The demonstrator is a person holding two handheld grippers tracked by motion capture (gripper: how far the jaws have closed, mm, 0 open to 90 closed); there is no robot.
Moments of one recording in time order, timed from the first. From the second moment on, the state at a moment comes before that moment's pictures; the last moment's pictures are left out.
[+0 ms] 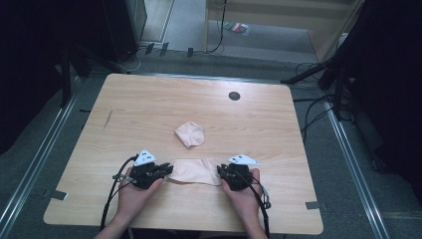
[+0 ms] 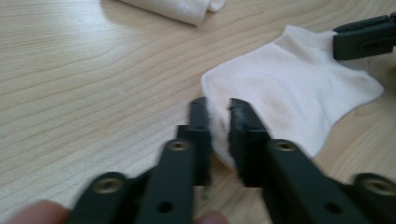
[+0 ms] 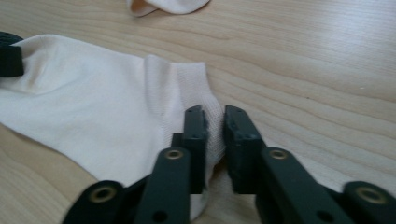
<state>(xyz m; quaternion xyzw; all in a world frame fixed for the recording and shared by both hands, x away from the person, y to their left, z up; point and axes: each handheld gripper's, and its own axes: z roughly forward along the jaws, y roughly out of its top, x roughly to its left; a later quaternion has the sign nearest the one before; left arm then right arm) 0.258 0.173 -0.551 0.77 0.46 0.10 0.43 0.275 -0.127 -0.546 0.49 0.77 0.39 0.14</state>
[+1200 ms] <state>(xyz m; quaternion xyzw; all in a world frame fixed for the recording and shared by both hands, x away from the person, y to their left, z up) 0.231 0.210 -0.540 0.74 0.44 0.14 0.49 0.253 -0.130 -0.526 0.45 0.77 0.45 0.12</state>
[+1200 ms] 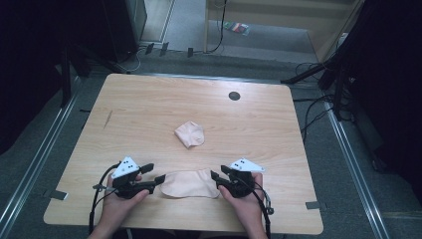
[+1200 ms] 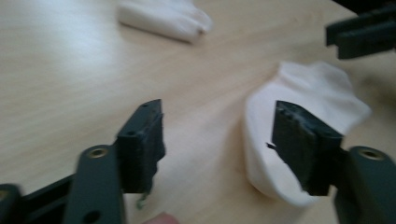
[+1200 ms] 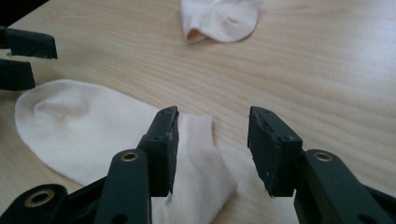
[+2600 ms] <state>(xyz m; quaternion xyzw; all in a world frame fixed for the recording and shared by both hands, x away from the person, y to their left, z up) 0.260 0.229 -0.551 0.70 0.50 0.20 0.47 0.416 -0.053 -0.545 0.44 0.79 0.41 0.13</state>
